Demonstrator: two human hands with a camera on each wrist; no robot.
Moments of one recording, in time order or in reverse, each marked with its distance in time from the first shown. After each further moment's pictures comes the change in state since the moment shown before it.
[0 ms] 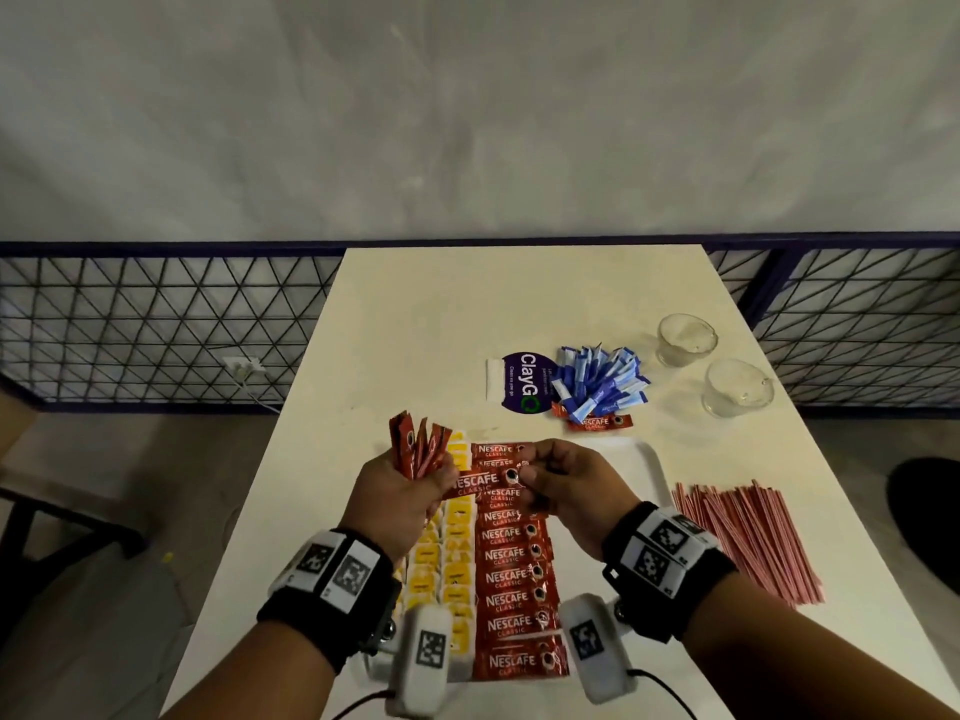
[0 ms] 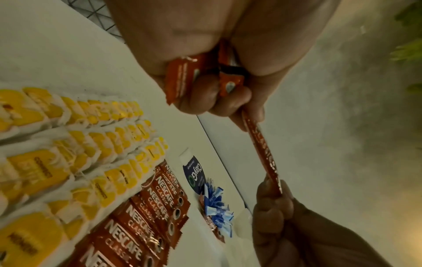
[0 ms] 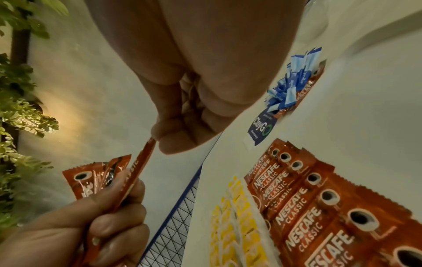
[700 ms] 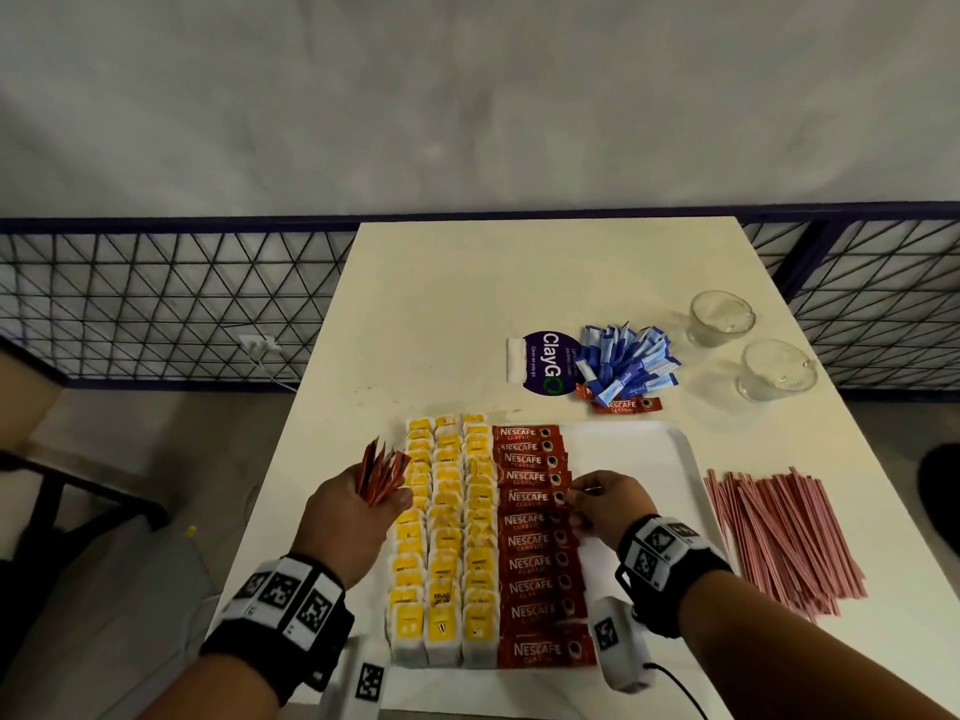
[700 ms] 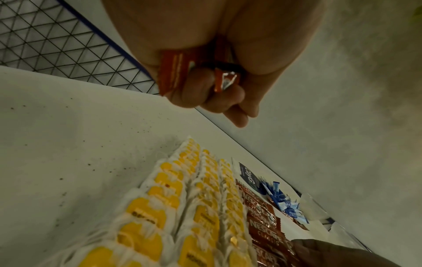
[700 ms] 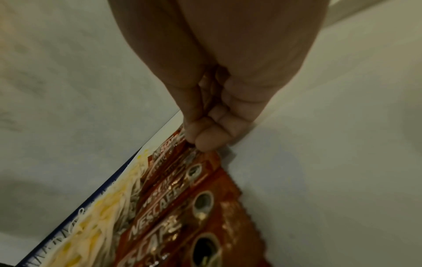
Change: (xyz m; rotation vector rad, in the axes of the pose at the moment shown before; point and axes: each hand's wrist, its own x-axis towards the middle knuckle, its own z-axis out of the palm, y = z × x) left_hand 0.004 -0.037 -0.062 0.454 0.119 -0.002; right_hand 0.037 0.069 -0.040 -0.484 0.333 0.320
